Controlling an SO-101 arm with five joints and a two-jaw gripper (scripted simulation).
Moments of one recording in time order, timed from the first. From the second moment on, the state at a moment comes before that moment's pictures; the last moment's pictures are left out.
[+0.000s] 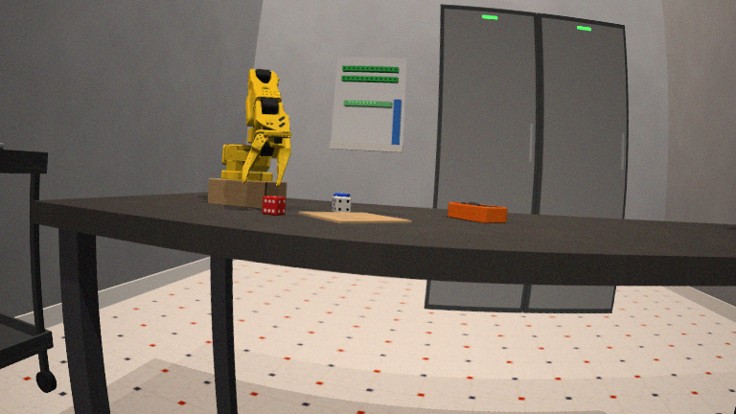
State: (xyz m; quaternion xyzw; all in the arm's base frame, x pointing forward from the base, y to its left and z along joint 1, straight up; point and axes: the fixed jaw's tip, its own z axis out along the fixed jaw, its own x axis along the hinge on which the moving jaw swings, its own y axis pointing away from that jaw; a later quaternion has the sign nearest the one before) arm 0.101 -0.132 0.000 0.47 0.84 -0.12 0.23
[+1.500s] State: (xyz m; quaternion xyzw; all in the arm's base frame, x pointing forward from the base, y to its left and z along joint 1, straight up) arm 0.105 -0.138 0.001 0.46 0.84 -0.13 0.25
